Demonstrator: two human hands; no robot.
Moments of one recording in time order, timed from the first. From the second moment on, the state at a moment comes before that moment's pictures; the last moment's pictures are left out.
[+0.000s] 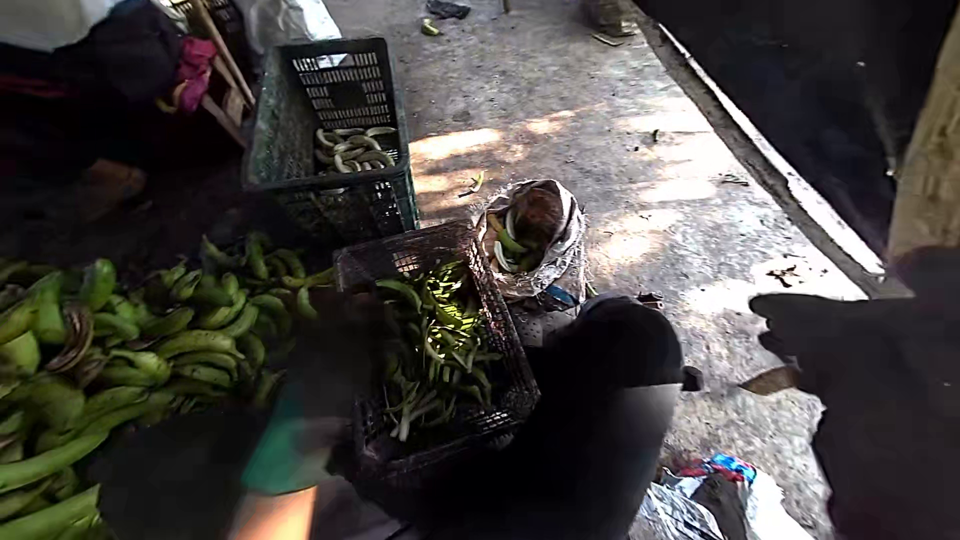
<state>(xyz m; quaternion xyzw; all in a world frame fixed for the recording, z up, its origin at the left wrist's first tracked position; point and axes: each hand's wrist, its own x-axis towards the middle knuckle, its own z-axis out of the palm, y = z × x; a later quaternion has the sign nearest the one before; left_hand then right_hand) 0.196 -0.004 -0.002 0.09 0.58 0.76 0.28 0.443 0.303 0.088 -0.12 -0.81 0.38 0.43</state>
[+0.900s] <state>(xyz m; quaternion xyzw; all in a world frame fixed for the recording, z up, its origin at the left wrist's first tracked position) 0.075 0.134 -0.217 0.09 0.93 0.05 0.34 0.305 0.215 -0.074 -0.30 -0.40 0.84 0.18</state>
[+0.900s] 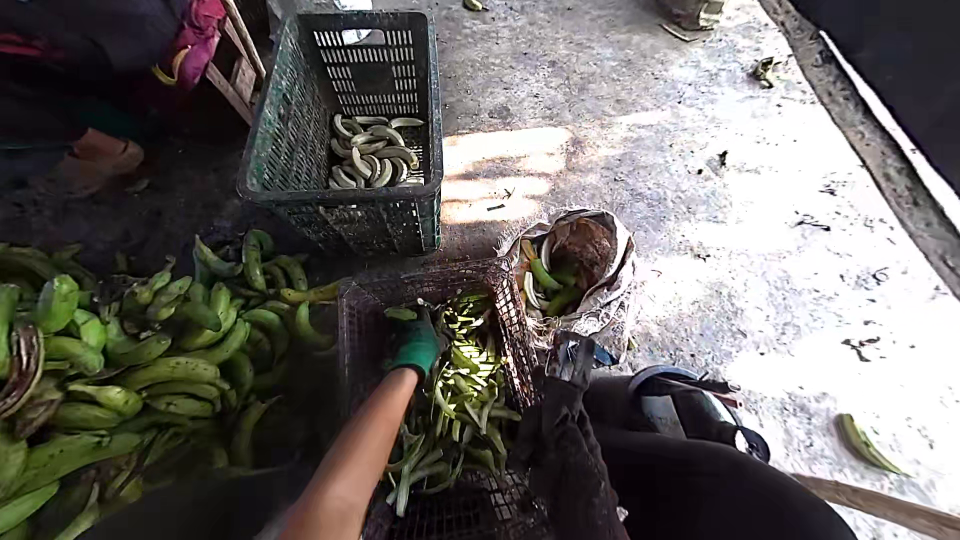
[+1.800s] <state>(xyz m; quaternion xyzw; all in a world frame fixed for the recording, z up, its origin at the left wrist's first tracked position) 0.190 0.034 -0.039 0.15 0.72 0.67 0.11 0.309 0.164 -0.035 -0.32 -0.78 0.52 0.16</state>
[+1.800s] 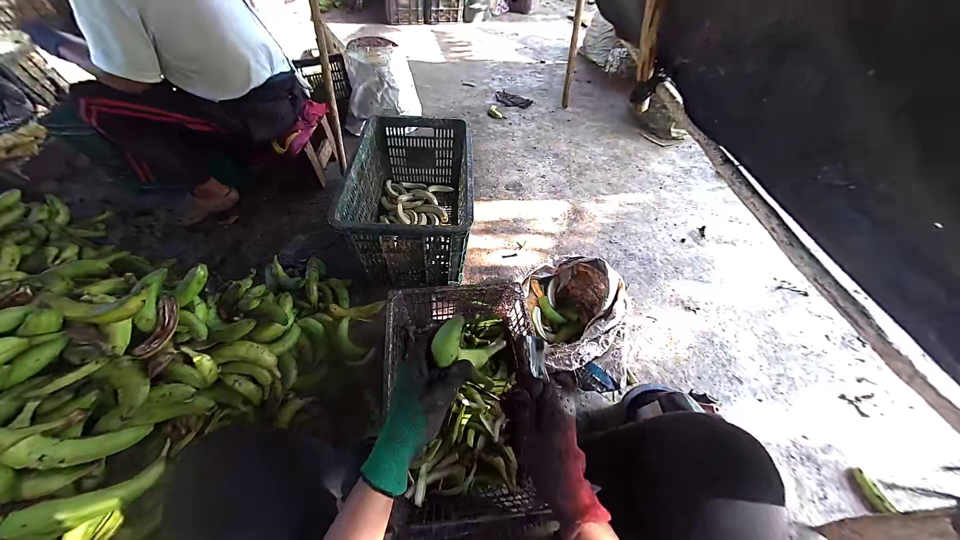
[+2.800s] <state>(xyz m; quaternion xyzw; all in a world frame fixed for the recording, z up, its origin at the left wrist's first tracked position) 0.157 0.009 -0.040 -0.02 0.59 0.79 0.16 0.272 0.131 -0.076 -0.07 -0.90 0.39 0.19</state>
